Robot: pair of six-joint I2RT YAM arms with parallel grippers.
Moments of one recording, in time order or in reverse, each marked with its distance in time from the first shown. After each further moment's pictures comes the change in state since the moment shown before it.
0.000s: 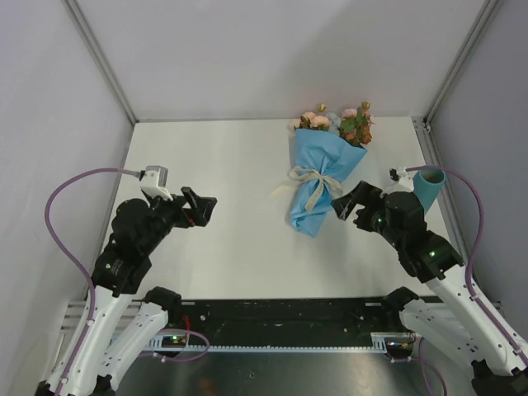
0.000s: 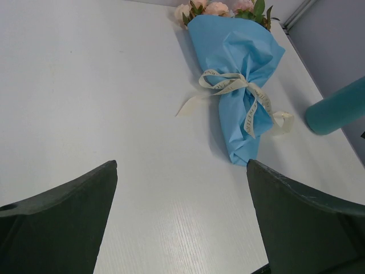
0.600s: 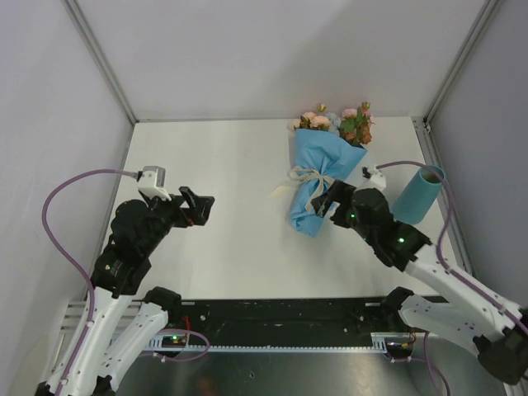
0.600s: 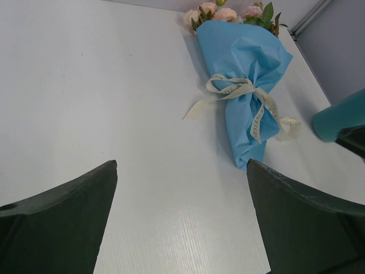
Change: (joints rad) left arm 0.000 -0.008 -0.001 -0.001 -0.037 0.000; right arm 0.162 0.148 -0.023 0.147 0.154 0.069
